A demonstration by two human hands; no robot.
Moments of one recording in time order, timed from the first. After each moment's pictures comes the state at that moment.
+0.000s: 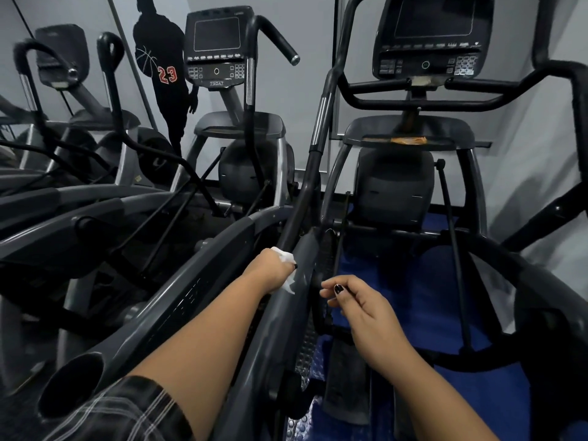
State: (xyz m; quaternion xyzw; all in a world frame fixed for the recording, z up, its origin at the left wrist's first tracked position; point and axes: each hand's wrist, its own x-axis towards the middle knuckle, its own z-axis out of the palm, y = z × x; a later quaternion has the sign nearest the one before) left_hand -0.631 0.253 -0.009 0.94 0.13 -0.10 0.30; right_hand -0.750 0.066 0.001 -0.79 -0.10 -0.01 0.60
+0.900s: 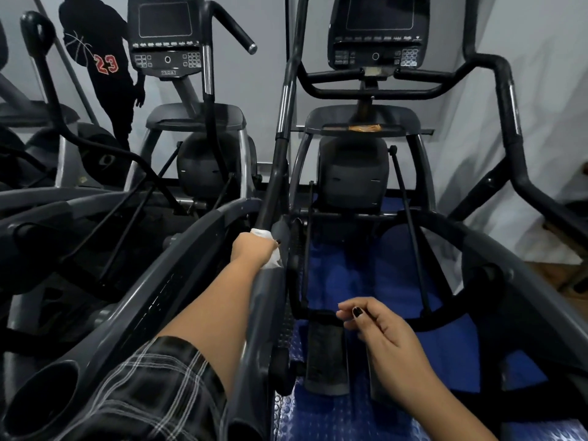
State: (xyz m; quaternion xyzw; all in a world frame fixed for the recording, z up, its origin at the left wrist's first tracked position) left_hand -0.619 0.250 -0.029 0.86 0.23 -0.04 0.47; right_hand -0.836 0.047 -0.019 -0.79 0.01 -0.03 0.61
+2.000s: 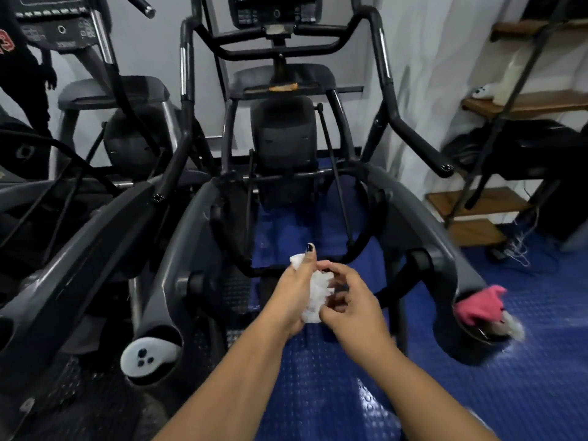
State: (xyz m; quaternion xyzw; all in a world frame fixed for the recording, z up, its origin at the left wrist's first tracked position) left_hand -0.921 0.032 -0.047 0.56 0.03 -0.29 0.78; right_hand -0.996 -0.068 -0.053 -0.76 0.09 -0.08 0.64
